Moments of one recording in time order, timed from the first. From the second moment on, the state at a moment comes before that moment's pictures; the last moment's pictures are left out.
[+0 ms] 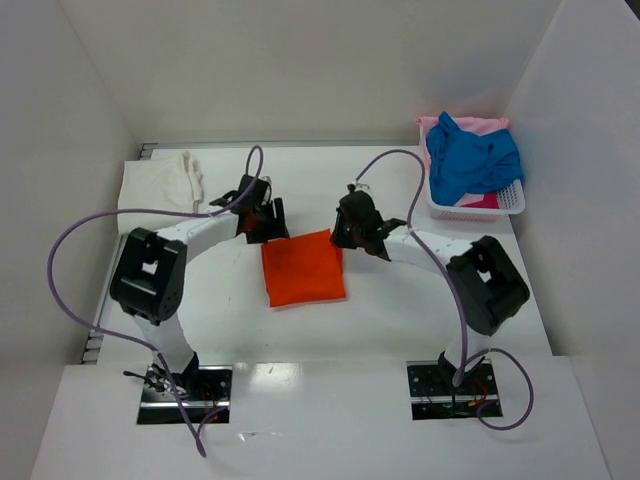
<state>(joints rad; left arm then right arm) -0.35 1.78 1.17 -0.35 0.07 -0.52 0.61 1.70 1.02 -0.07 0.09 0.65</state>
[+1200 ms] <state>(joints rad) -0.36 1.49 0.73 -0.21 0.16 -0.82 0.63 1.77 1.07 -0.15 -0.12 0.61</state>
